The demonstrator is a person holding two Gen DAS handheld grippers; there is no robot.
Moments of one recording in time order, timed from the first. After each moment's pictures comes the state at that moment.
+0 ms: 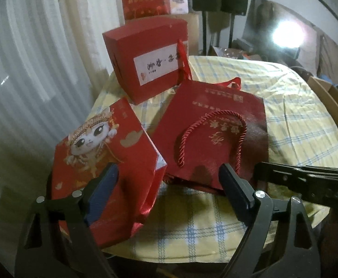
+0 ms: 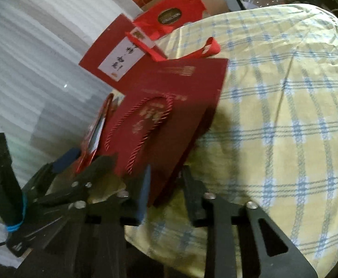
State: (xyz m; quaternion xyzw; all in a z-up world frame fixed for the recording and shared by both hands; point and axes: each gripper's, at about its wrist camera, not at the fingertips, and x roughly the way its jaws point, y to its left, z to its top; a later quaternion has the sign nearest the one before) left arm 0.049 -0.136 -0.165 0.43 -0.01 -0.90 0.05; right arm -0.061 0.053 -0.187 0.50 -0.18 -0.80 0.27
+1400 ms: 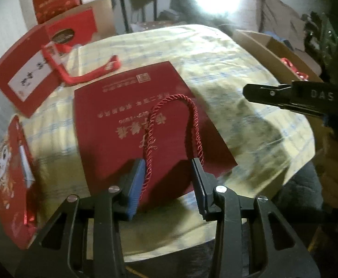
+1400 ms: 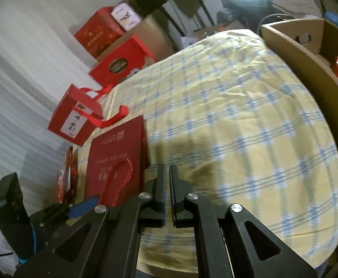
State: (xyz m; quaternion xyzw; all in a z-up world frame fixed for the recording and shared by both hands) left arm 0.040 0.000 -0.174 0.50 -0.05 -0.85 -0.14; right arm -0.053 0.208 -0.153 0.45 -0.23 -0.85 0.15
